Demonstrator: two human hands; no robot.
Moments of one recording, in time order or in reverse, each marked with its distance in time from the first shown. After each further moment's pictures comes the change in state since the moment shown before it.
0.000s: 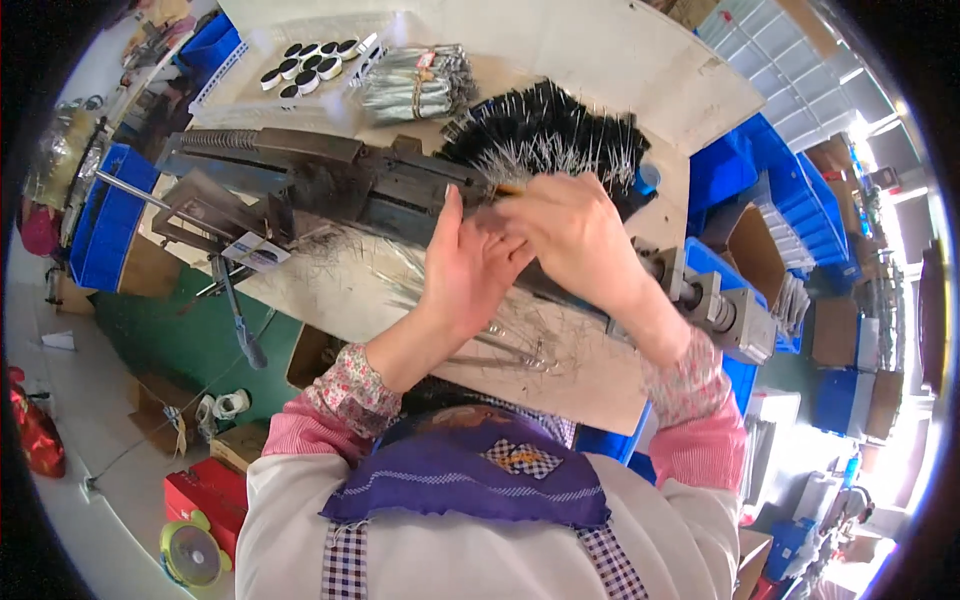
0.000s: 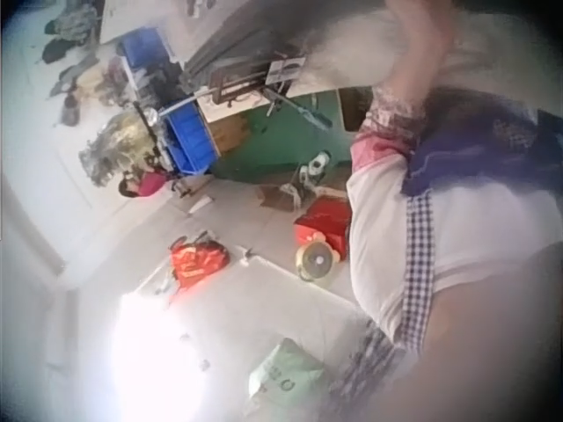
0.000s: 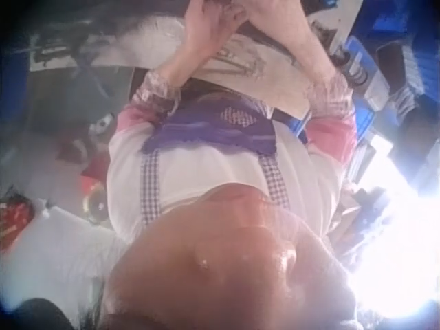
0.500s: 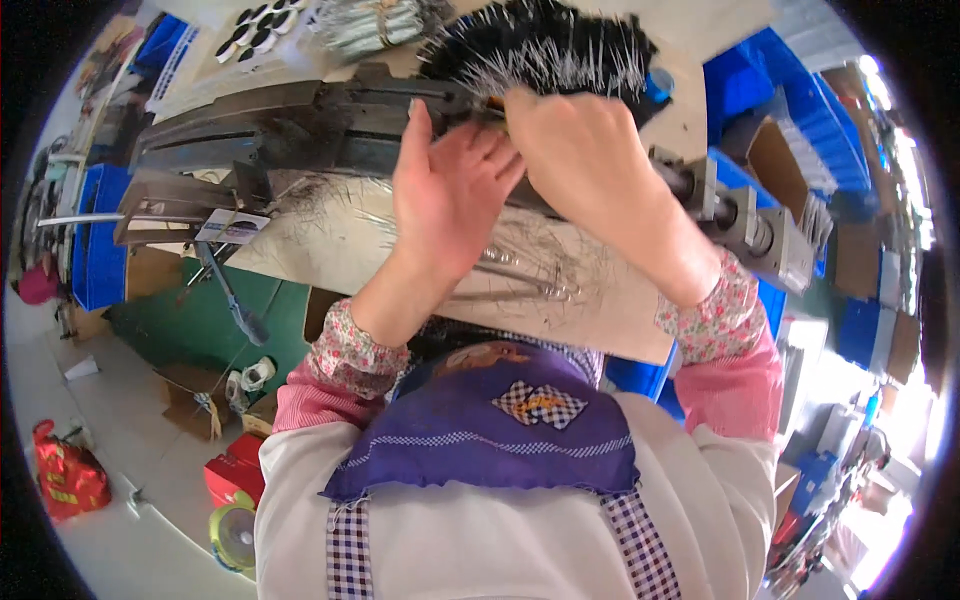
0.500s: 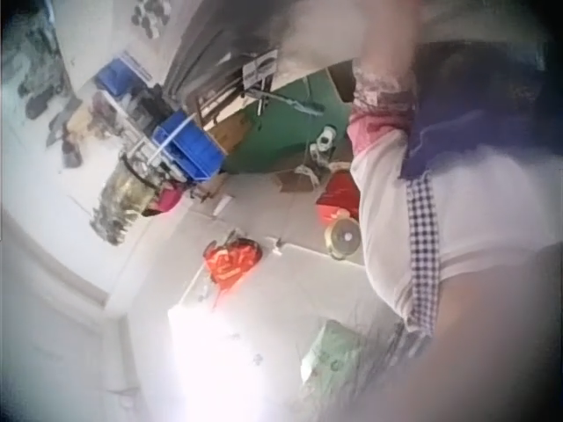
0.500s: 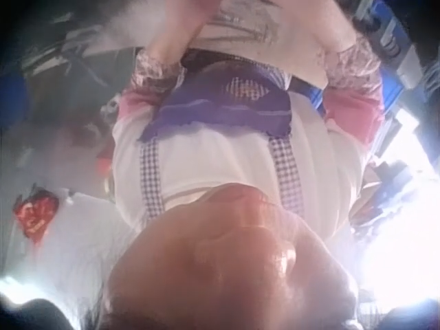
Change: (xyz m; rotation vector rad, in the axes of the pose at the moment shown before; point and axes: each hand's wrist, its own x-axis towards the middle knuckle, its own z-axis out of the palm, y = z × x) left_hand -0.002 0.011 0.011 0.024 0.063 -0.034; right_hand 0.002 -0.019 0.005 -0.288 -0.167 0.159
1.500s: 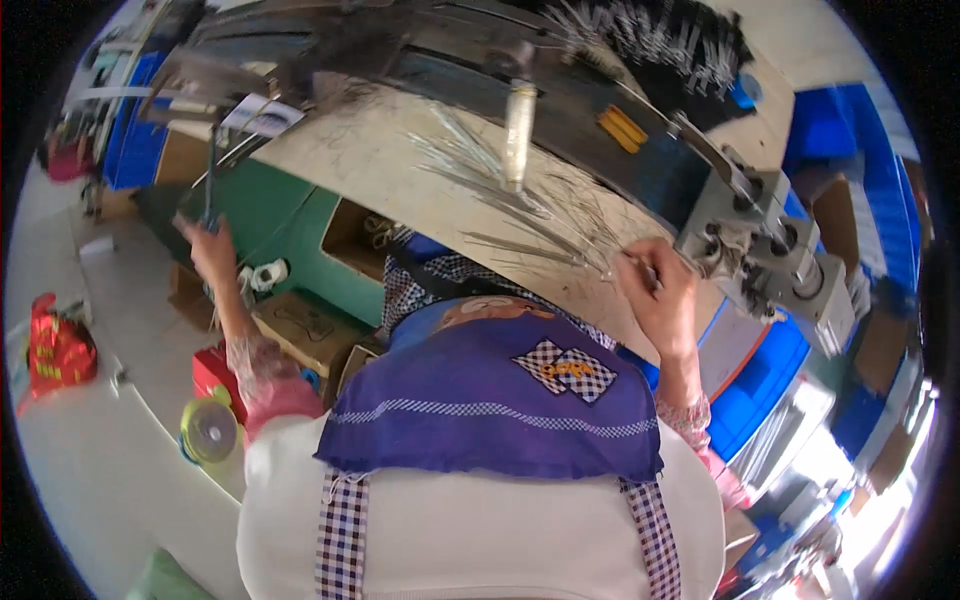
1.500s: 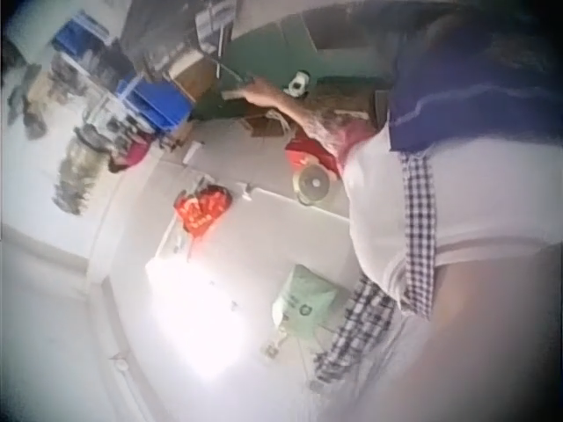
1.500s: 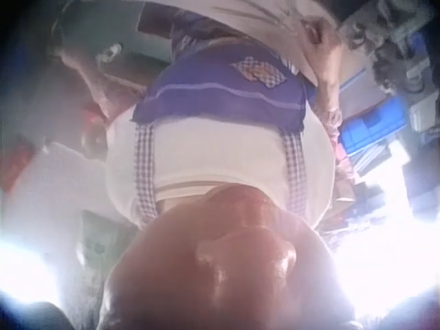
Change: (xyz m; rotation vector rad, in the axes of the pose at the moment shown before) left_hand -0.228 0.206 -0.242 2.066 1.642 0.448; right_hand -0.169 -0.006 0.043 0.854 -0.108 0.587
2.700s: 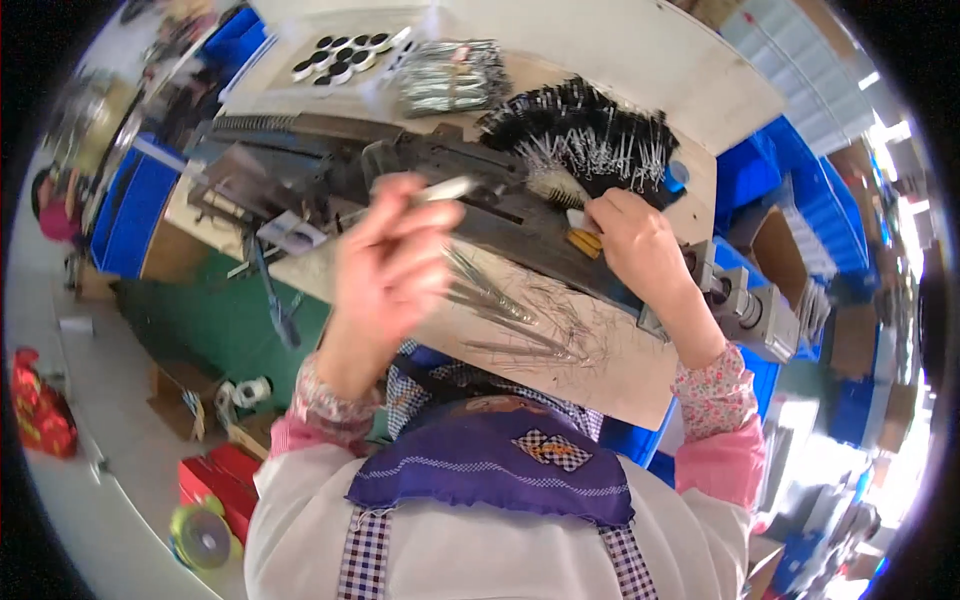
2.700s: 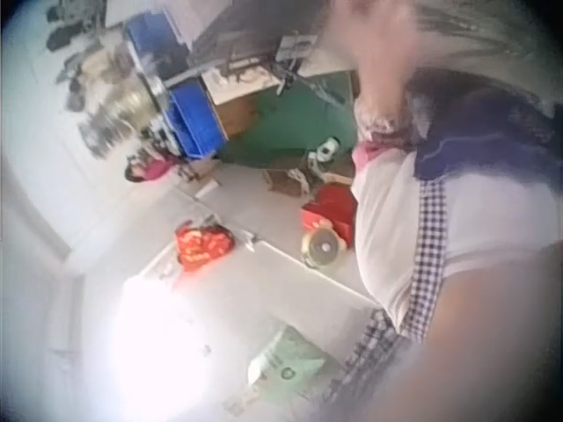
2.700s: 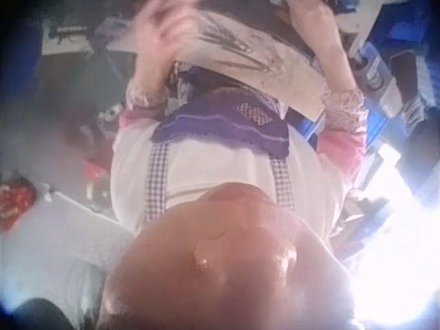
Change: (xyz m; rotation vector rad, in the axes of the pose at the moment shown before) left_hand -0.084 0.275 -0.091 -2.205 -1.957 -0.708; right_hand 0.121 -0.075 -0.029 -0.678 0.146 -0.642
